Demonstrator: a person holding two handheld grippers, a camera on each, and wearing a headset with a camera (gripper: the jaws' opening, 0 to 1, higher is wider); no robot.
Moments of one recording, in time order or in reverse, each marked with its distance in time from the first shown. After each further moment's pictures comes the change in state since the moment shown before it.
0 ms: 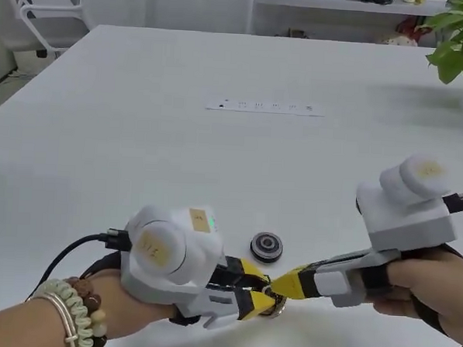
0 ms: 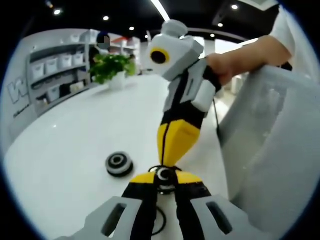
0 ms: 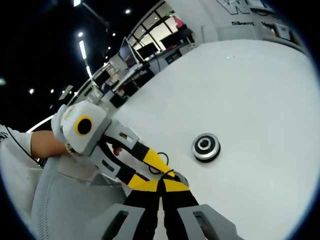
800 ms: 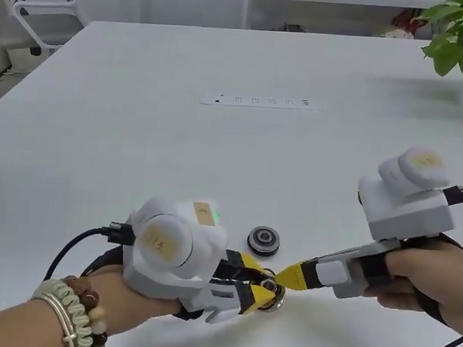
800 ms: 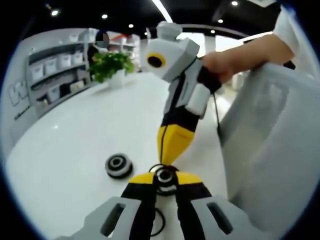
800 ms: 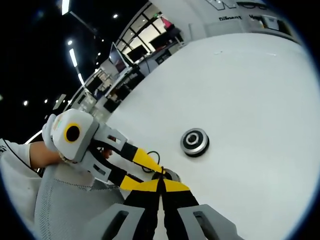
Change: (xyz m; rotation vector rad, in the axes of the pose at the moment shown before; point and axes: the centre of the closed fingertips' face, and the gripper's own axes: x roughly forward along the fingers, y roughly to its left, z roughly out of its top) left arm 0.001 -0.003 0.003 0.024 0.036 0.009; right arm -0.003 -0.017 -0.015 0.045 0.051 -0.093
